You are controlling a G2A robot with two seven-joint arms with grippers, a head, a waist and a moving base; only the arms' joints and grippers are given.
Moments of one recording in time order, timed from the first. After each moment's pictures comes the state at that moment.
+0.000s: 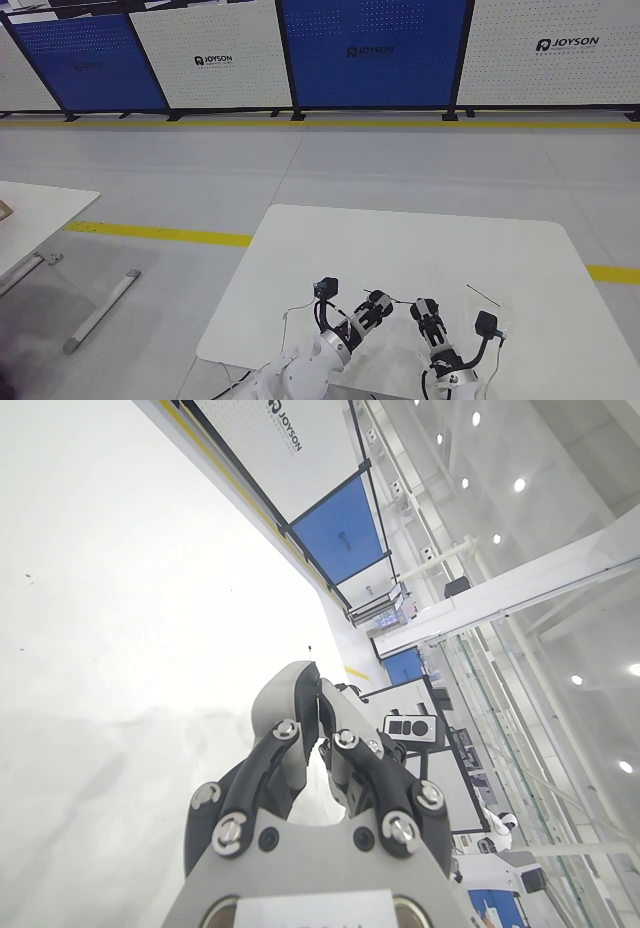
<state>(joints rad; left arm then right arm) 1.52 -1.25 -0.96 -1.69 0.18 -0.01 0.00 -1.66 -1.33 1.13 -1.65 -0.25 -0.16 -0.09</state>
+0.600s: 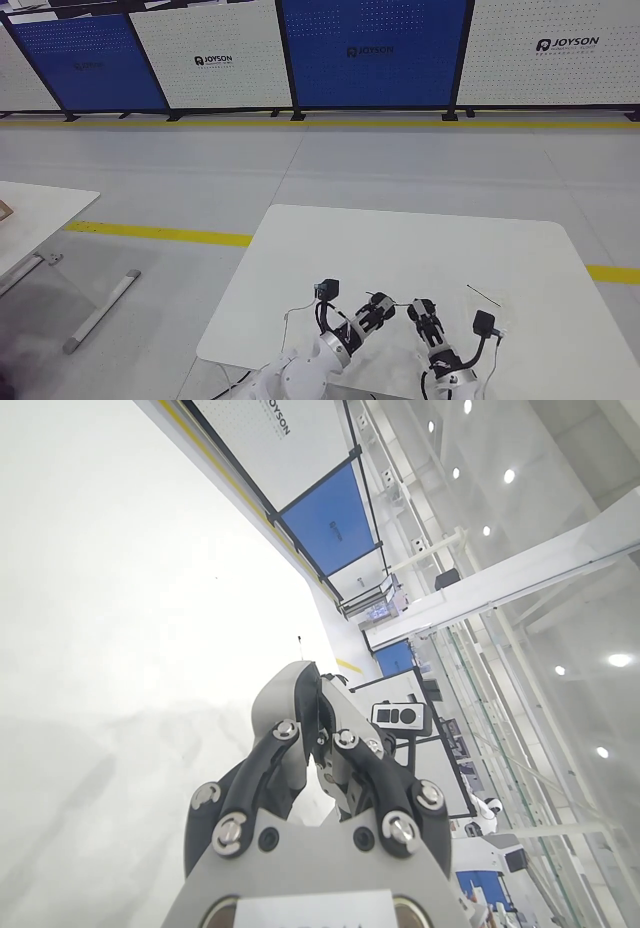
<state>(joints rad) 1.53 -1.25 -0.97 -1.70 0.13 -0.04 -0.02 -1.66 -1.33 1.13 -1.65 -0.23 -0.20 -0.05</state>
